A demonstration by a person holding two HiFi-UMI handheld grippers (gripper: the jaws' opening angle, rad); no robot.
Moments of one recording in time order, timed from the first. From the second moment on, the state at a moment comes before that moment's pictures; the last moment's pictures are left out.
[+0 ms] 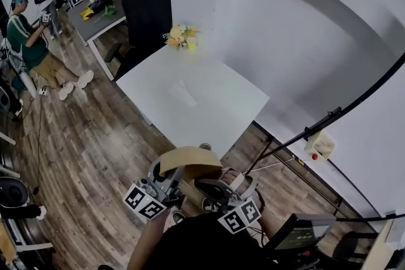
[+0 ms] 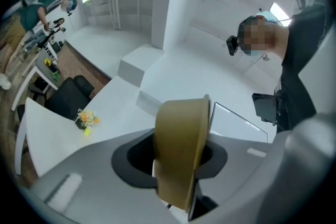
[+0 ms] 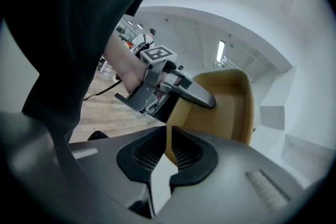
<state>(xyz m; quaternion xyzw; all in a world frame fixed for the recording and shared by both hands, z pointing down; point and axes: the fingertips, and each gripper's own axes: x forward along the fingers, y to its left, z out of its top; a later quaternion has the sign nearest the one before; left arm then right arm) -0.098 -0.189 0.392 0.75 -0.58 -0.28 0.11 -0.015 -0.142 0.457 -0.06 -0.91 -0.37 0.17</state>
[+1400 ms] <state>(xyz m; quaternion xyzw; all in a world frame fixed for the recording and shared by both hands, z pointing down) -0.003 -0.121 0.466 0.80 -0.58 -0.09 0.08 0.034 -0.140 0.452 -0.32 -0.94 0.09 0.07</state>
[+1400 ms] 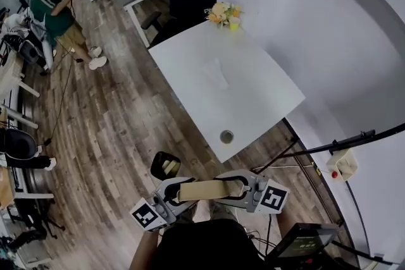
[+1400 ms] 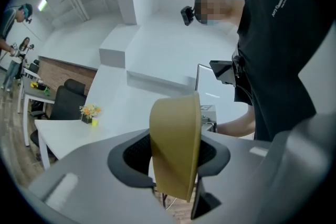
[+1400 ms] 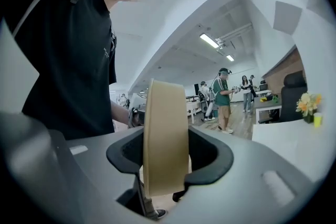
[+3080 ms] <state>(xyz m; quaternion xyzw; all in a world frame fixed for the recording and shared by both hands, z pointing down) -0.203 0.164 0.650 0.54 -0.82 -0.04 0.16 -0.268 0.000 0.986 0.01 -0.87 0.31 0.39</state>
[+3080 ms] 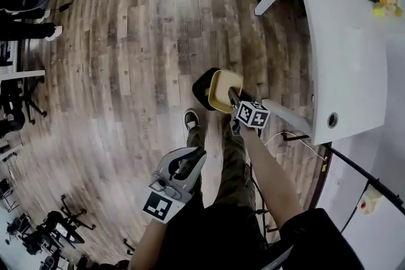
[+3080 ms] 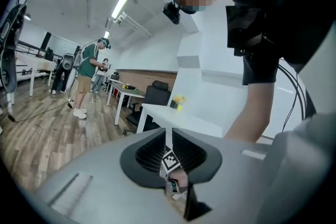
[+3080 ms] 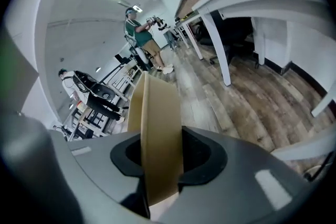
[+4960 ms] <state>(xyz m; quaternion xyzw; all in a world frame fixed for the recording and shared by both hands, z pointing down) -0.187 0.188 0.746 0.54 -0.79 -0.08 0.27 -0.271 0.038 1.142 0.03 -0.82 0.28 0.49</state>
